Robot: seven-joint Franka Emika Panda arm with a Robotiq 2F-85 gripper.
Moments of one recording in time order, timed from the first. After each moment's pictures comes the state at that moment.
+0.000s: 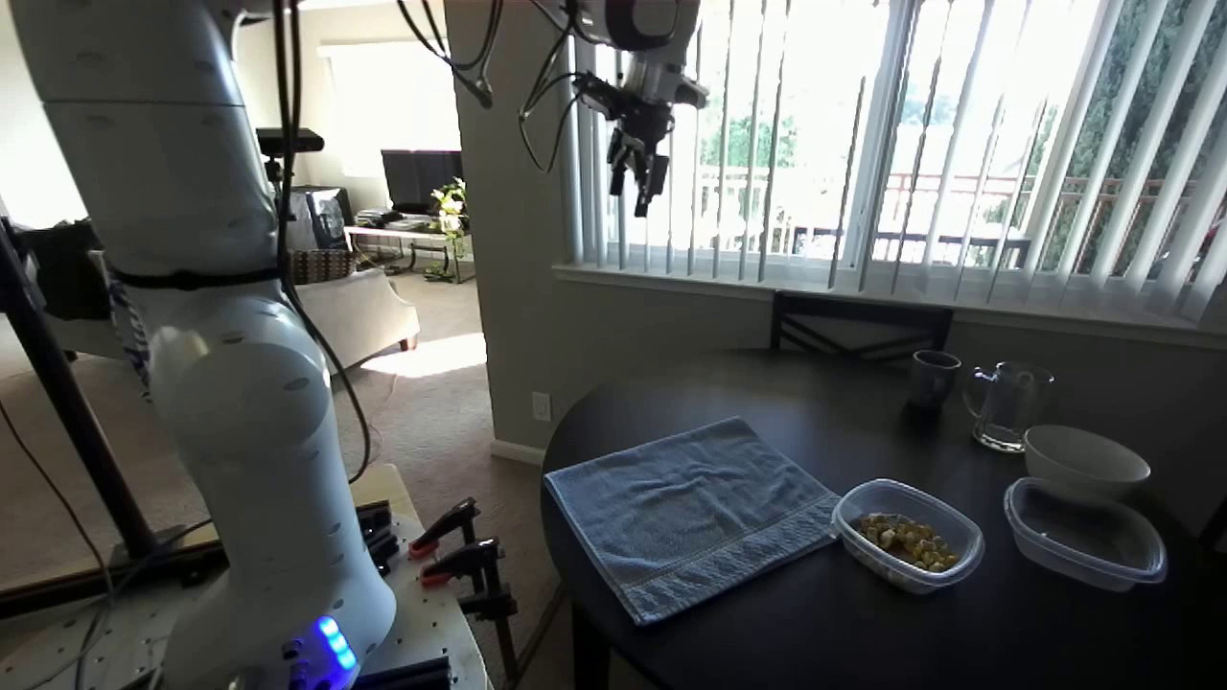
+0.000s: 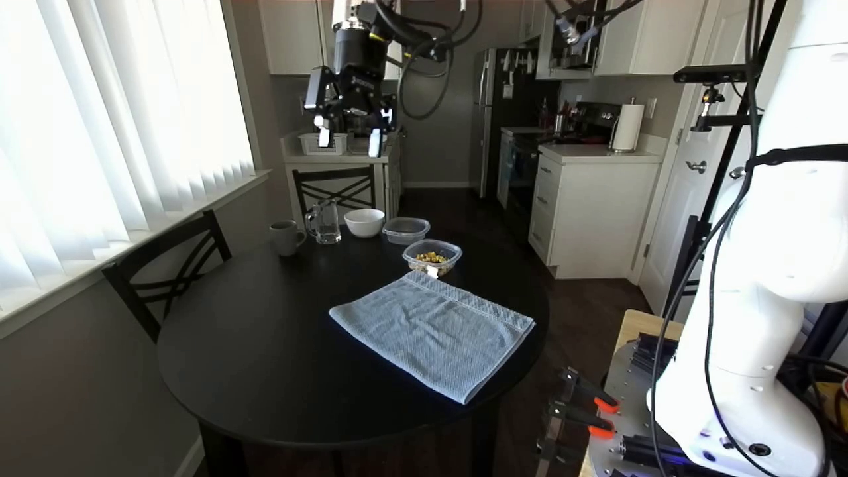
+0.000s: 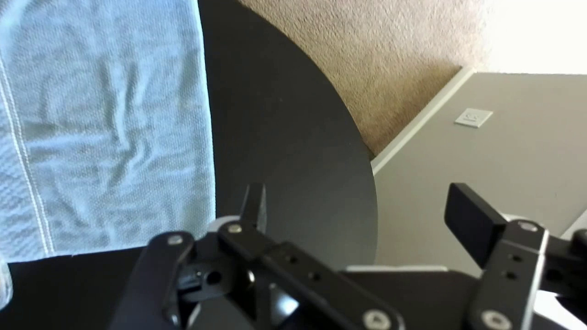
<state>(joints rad) 0.11 0.01 0.11 -1.75 0.29 1.78 0.29</state>
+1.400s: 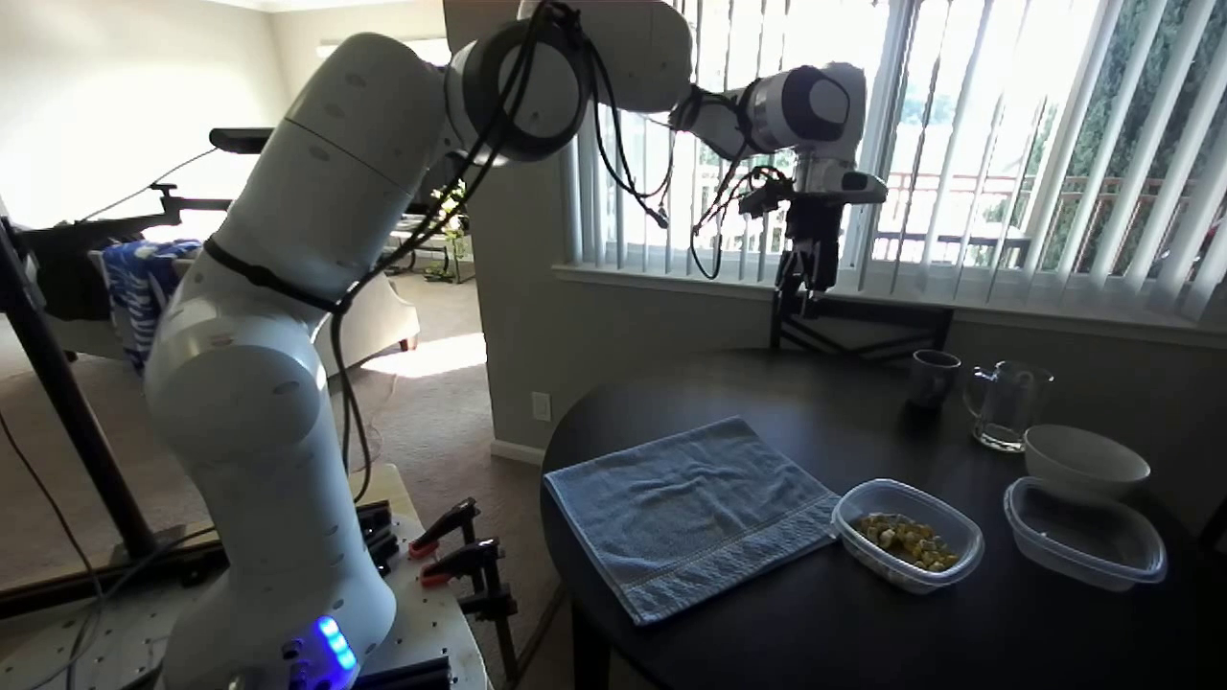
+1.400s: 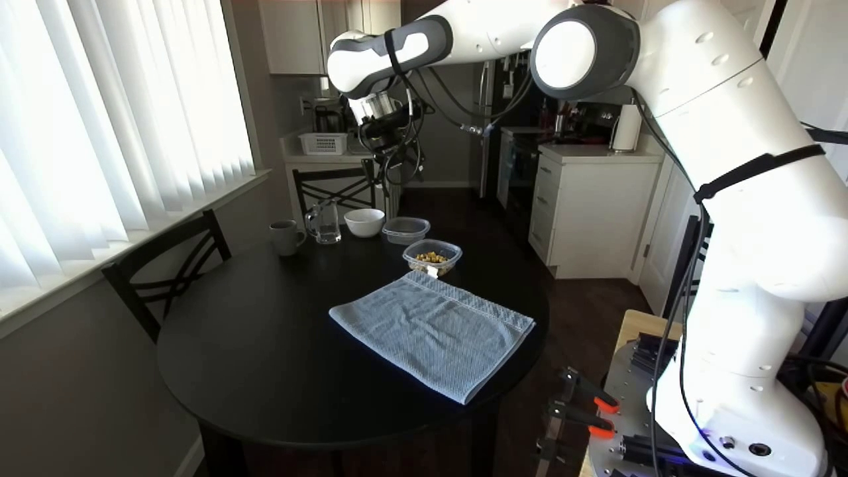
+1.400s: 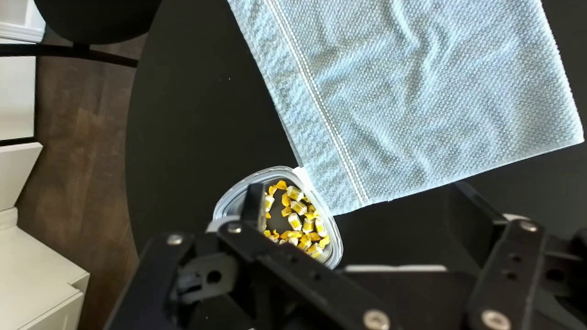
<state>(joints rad) 0.05 0.66 -0.14 -1.12 -0.12 1.48 0.52</state>
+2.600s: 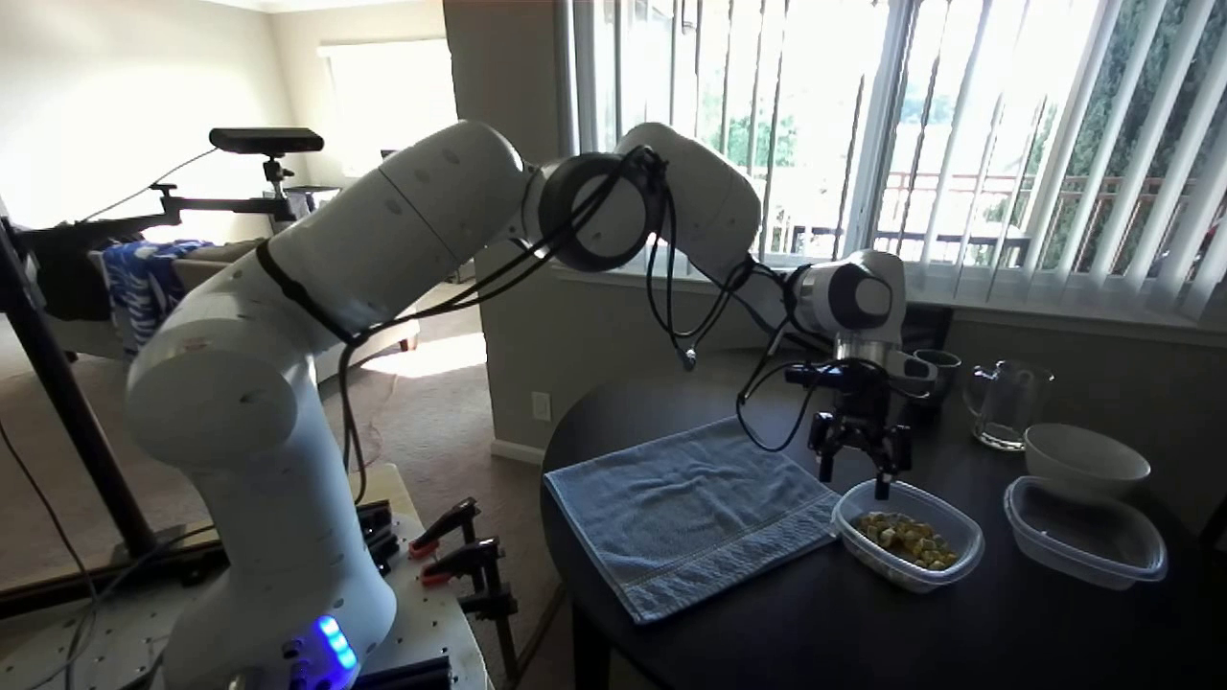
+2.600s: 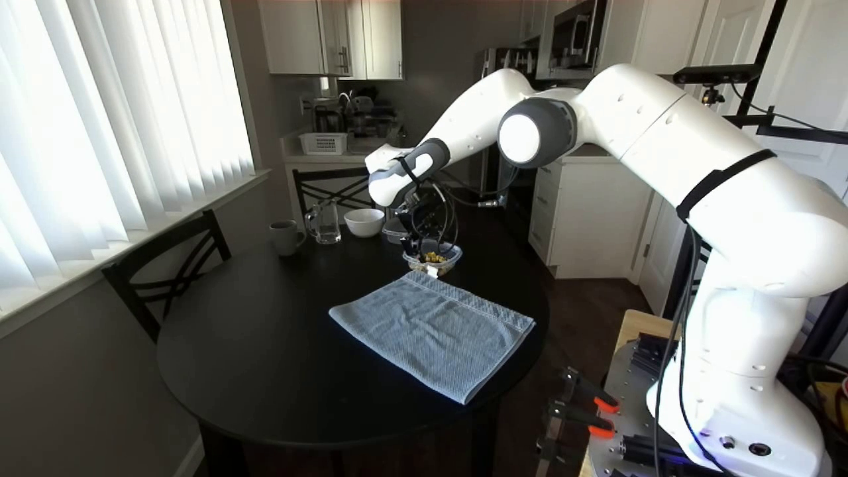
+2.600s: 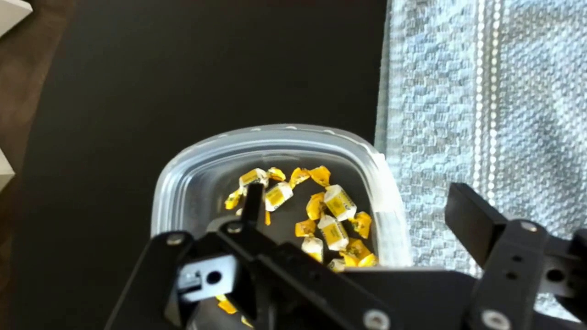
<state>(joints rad) -0.09 1.01 -0.15 -1.13 -0.25 1.82 0.04</state>
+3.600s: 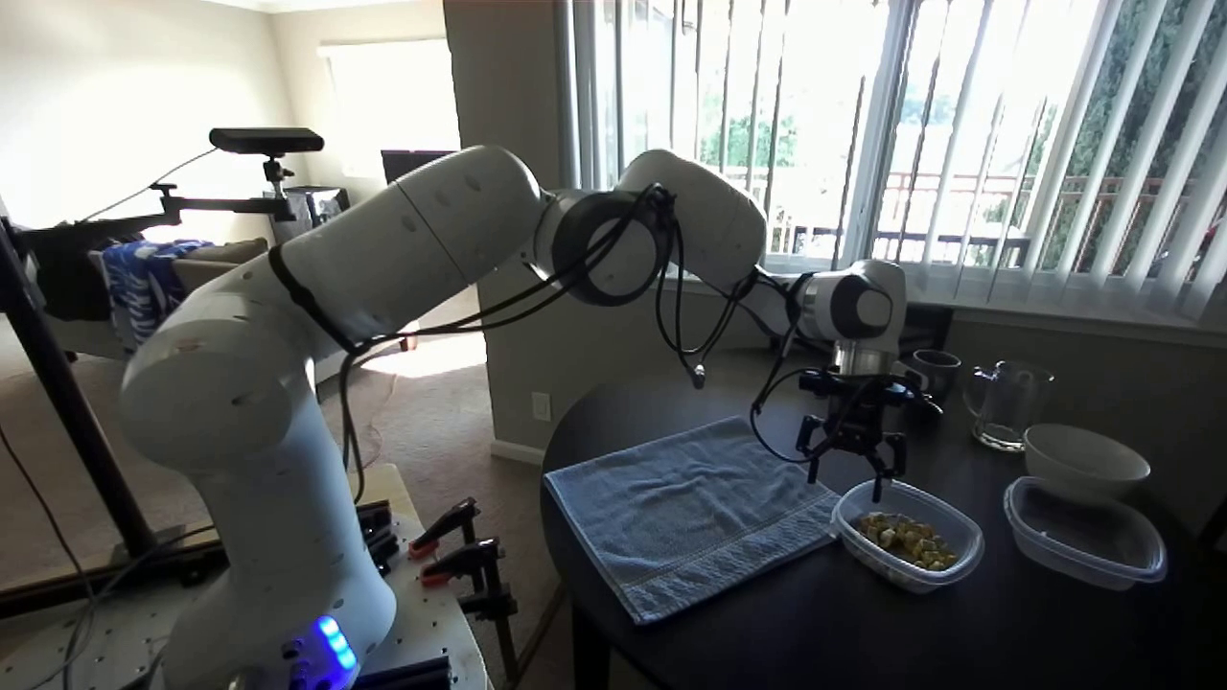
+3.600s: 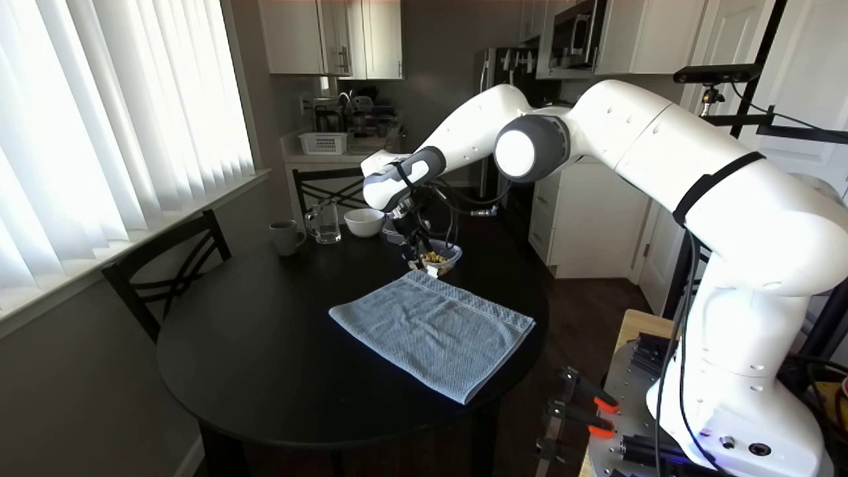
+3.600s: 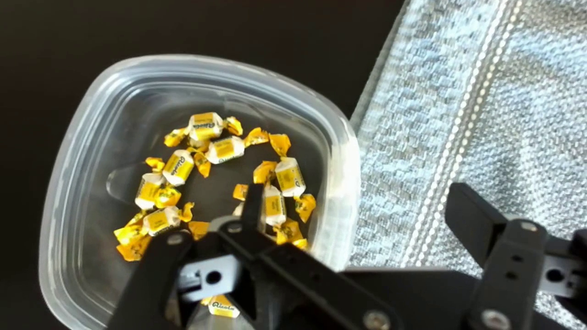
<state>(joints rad) -0.13 1.10 -0.08 -0.99 -0.24 1.76 -0.34</state>
